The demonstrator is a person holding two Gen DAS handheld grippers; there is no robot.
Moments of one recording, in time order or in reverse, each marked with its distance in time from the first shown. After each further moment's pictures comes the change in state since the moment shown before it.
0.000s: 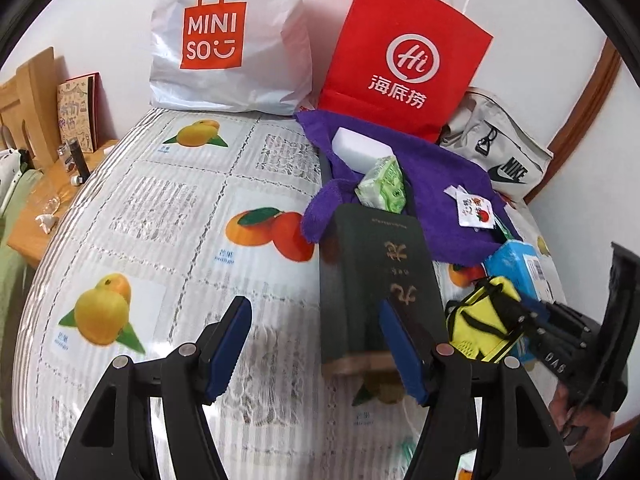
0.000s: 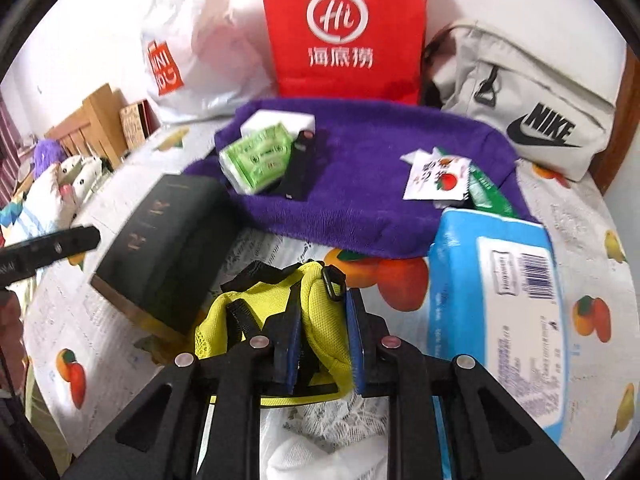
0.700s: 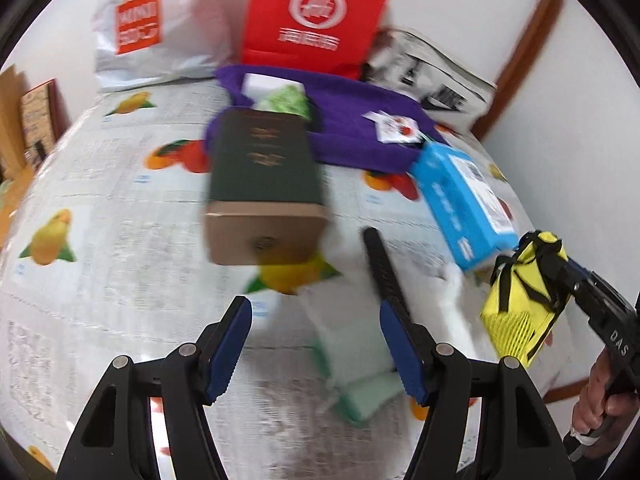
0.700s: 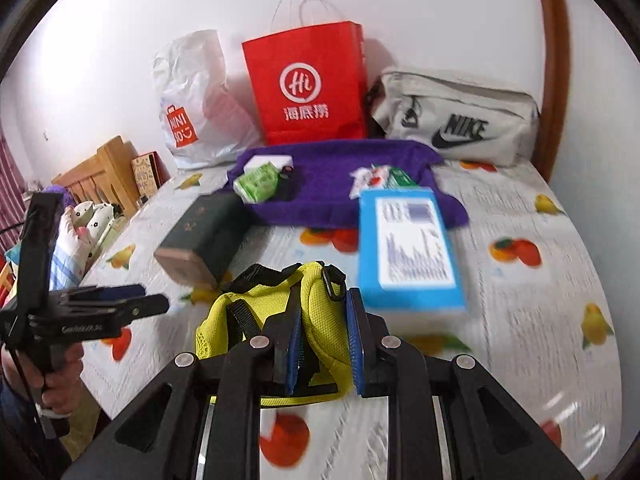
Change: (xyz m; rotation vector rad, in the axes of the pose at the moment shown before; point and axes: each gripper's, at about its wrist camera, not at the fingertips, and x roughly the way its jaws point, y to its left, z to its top) left arm -0.014 -0.075 -0.078 0.149 0.079 -0.097; right arm -0.125 -0.028 -0.089 0.108 -0.163 -0.003
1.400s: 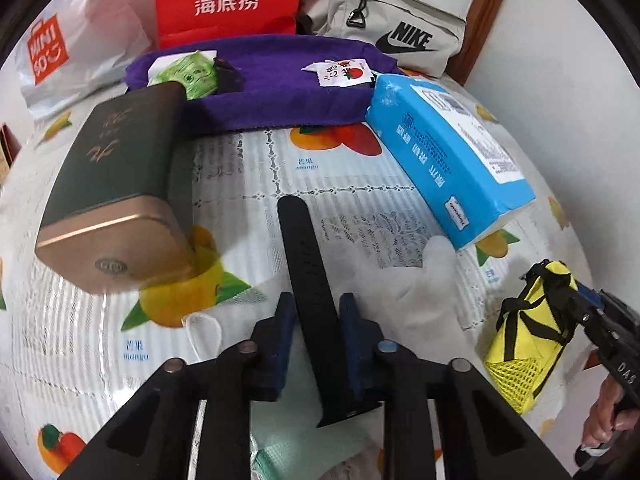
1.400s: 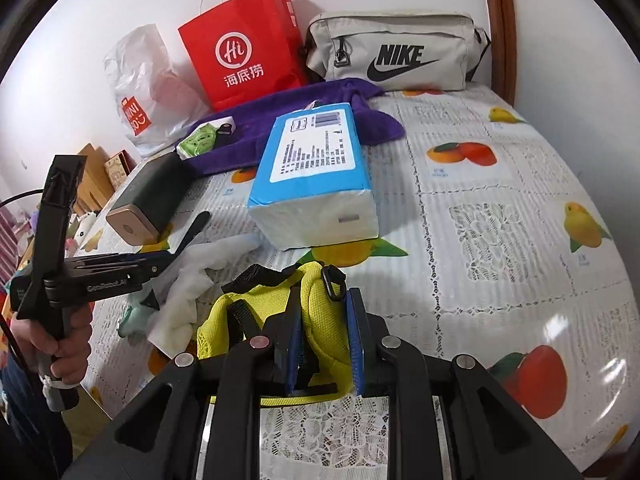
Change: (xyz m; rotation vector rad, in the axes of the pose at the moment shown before) left arm 0.070 -0.059 0.000 0.159 0.085 0.037; right arm 0.014 -0.076 -0.062 0.145 0.081 -0.012
